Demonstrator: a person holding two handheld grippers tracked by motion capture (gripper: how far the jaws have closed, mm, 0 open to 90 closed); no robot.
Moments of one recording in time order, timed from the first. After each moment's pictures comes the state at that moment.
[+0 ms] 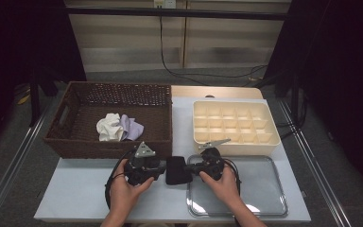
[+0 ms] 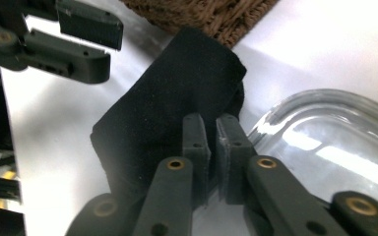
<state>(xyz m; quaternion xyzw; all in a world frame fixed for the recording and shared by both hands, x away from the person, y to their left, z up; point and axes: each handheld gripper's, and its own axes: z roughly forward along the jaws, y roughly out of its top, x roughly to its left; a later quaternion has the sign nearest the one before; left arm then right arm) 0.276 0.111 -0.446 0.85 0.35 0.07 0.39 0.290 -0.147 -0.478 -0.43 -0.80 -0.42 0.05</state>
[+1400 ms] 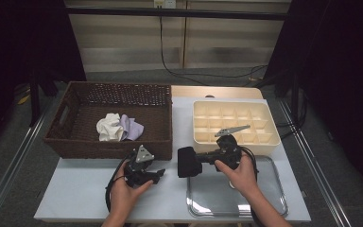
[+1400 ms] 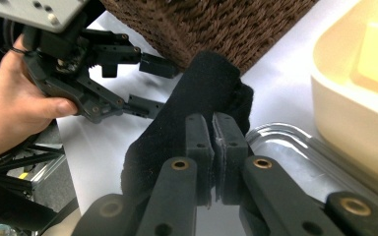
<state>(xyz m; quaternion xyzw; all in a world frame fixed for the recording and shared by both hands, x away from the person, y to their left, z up) 0.283 0.117 -0.480 0.86 0.35 0.11 0.37 0.293 -0.183 -0.419 -0.41 -0.80 -0.44 0.04</state>
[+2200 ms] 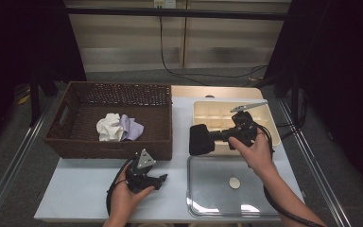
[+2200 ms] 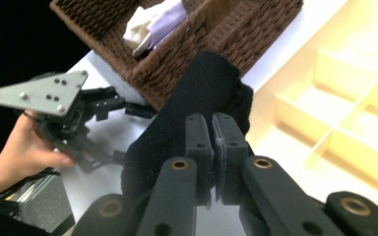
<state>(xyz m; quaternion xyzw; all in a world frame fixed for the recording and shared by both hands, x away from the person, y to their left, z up) 0.277 0.115 -0.487 0.86 0.31 0.13 0.38 0.325 -0.217 -0.364 -0.43 -0.78 -0.45 0.01</state>
